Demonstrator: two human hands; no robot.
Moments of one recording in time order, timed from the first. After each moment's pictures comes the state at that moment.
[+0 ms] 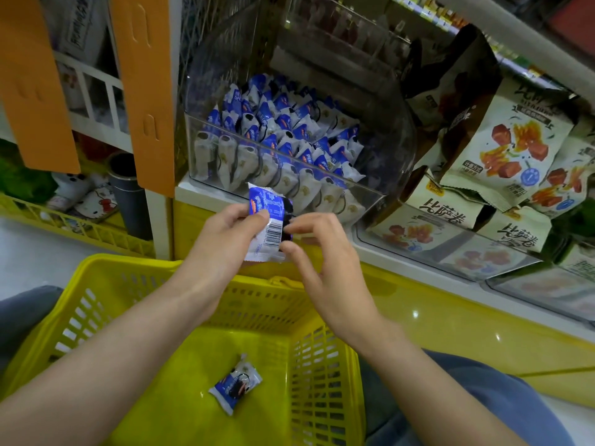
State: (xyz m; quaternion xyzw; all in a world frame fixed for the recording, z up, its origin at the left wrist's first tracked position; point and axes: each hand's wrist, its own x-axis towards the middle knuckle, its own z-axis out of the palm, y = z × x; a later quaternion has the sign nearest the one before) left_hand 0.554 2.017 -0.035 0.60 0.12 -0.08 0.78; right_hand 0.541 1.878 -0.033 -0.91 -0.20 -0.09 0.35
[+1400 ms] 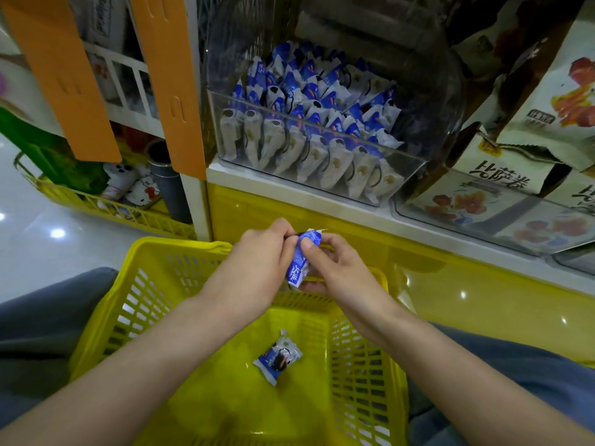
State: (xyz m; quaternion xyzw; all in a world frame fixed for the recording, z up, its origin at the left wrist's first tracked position) left_hand 0.534 2.024 -0.072 0.90 -0.09 0.01 0.42; right_hand 0.532 1.895 -0.068 -0.70 0.09 0.20 0.69
